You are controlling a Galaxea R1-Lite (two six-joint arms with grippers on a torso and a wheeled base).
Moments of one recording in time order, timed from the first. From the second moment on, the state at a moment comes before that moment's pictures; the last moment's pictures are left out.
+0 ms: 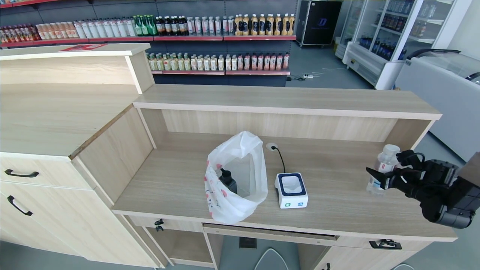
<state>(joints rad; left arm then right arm) 0.00 0.00 0.00 0.00 -0.03 0.00 -0.37 2.49 -1.03 -1.27 0.59 -0.24</state>
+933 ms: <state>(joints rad) 0.00 0.00 0.00 0.00 -0.03 0.00 -0.12 1.50 -0.80 -0.71 0.98 0.41</state>
